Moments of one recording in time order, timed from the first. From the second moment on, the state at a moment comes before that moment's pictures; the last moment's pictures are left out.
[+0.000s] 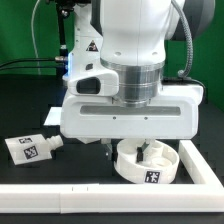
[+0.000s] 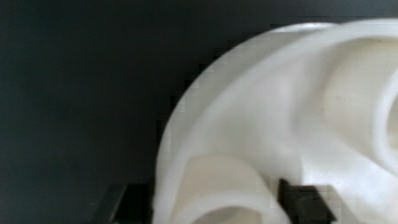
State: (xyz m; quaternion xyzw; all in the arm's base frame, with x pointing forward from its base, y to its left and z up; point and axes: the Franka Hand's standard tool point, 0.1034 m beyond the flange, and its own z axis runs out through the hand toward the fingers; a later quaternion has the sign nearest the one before) arm 0.588 0.035 0.025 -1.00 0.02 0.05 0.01
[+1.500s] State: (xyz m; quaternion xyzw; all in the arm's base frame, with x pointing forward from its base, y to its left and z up) arm 0.601 0.061 0.056 -1.00 0.02 0.07 0.01
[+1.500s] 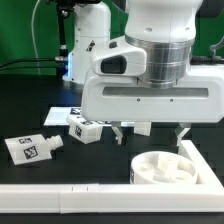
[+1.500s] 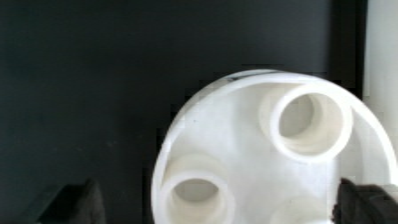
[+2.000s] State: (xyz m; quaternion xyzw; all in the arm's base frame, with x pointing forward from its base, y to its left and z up) arm 0.564 0.083 0.069 -1.00 0.01 0.06 0.01
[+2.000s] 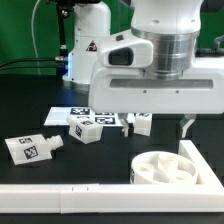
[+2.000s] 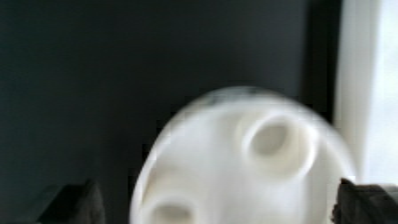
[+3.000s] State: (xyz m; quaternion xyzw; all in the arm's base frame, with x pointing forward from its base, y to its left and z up) arm 0.522 0.091 0.068 -0.99 0.03 0.11 0.00
